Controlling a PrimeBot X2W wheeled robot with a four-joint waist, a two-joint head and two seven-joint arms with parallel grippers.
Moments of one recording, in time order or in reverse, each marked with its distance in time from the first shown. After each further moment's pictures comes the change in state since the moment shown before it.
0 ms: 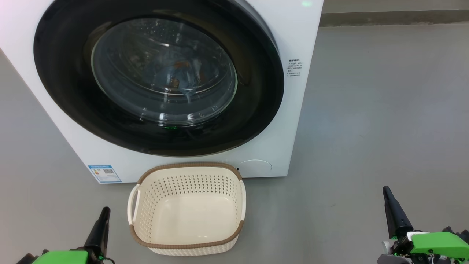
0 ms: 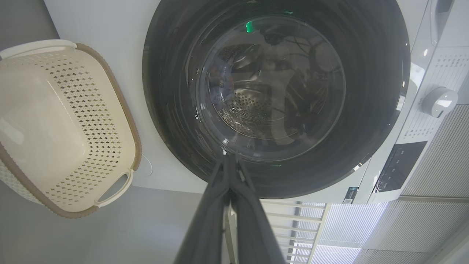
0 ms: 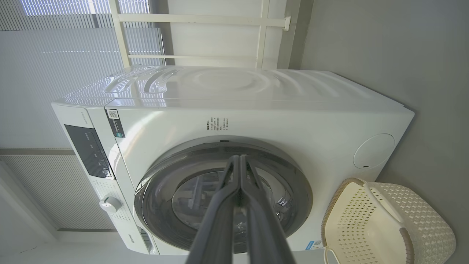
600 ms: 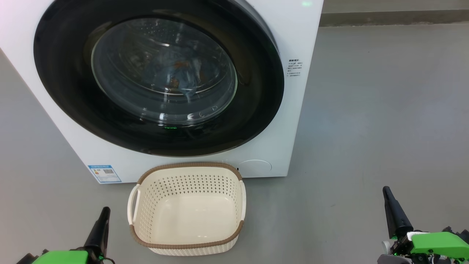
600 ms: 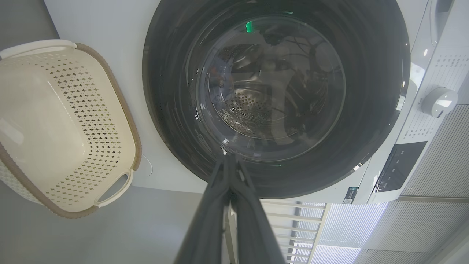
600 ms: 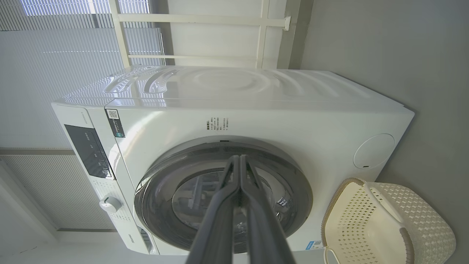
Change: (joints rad) left arm 0.000 0.000 0.000 0.000 0.000 0.000 0.000; right arm 0.000 0.000 0.000 0.000 0.000 0.000 0.000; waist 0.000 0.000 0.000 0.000
